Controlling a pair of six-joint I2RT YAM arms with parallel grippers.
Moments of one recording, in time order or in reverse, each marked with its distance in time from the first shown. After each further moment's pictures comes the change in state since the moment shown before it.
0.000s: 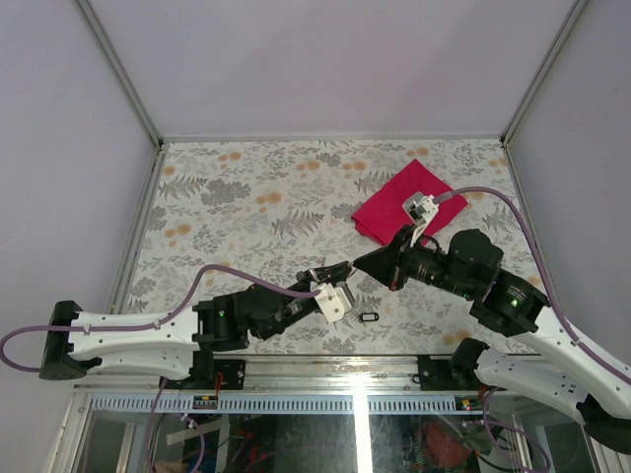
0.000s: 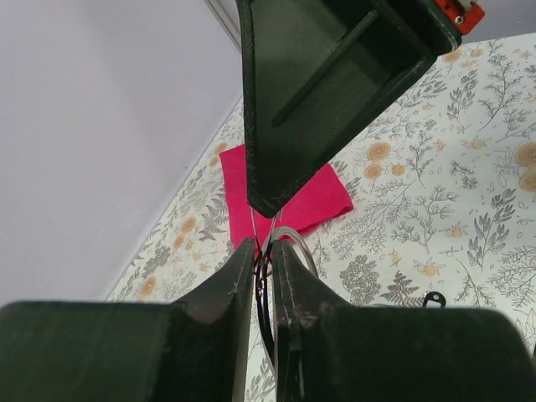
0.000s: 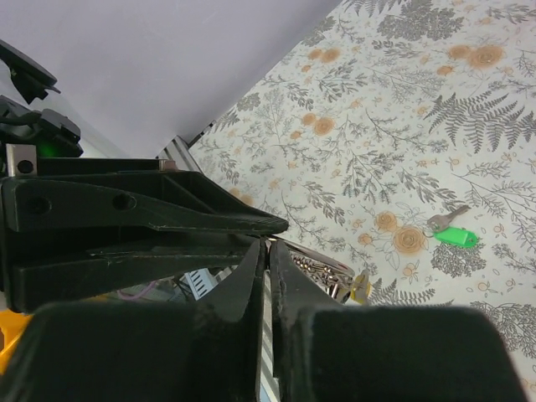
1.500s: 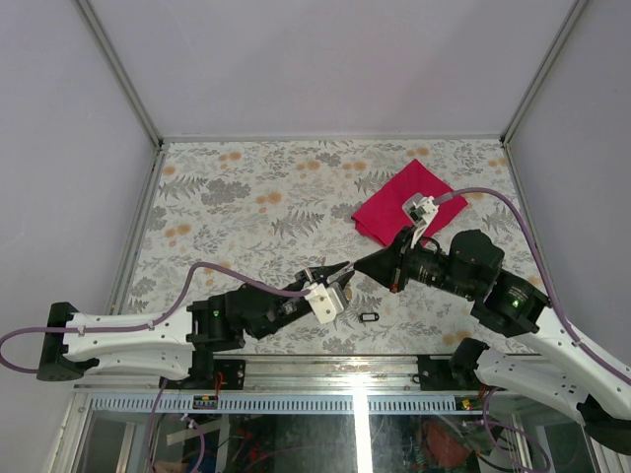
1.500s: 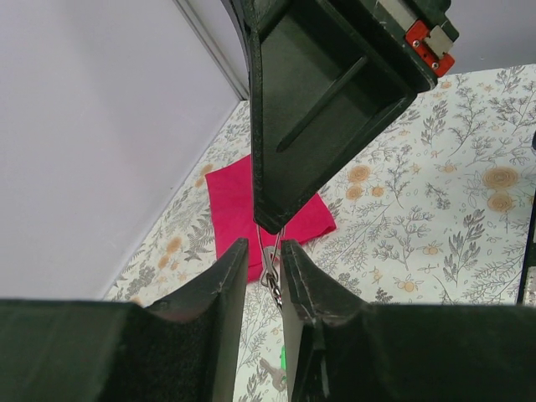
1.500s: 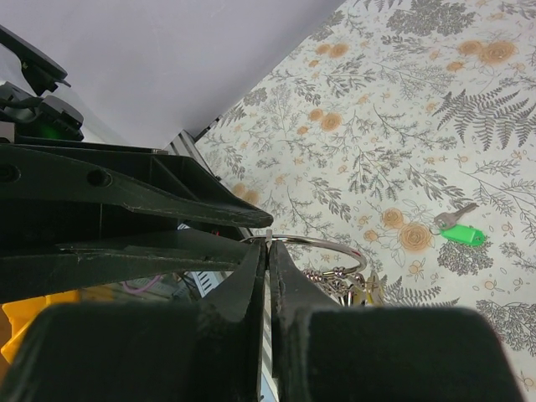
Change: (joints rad) left arm 0.000 -0.030 0.002 0.015 0.062 -0.024; right arm 0.000 -0.009 0.000 -0.003 -0.027 0.004
